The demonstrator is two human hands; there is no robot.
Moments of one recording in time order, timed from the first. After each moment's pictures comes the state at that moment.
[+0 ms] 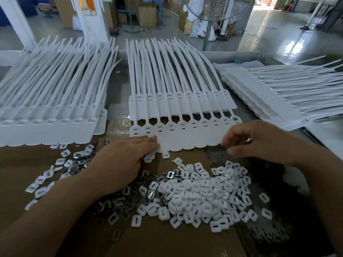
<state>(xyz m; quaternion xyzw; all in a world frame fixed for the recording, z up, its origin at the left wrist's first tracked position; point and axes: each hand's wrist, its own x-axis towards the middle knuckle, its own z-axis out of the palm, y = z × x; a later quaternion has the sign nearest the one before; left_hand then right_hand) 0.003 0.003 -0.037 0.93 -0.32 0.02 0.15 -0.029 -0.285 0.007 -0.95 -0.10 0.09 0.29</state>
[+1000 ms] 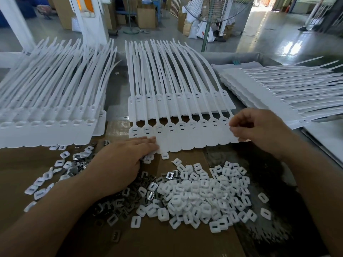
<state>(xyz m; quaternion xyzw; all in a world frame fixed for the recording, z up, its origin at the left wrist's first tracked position) 0.003 0.004 -0.038 0.93 -0.33 0.03 0.15 -0.020 -0.284 0.001 -0.93 0.03 -0.07 0.37</state>
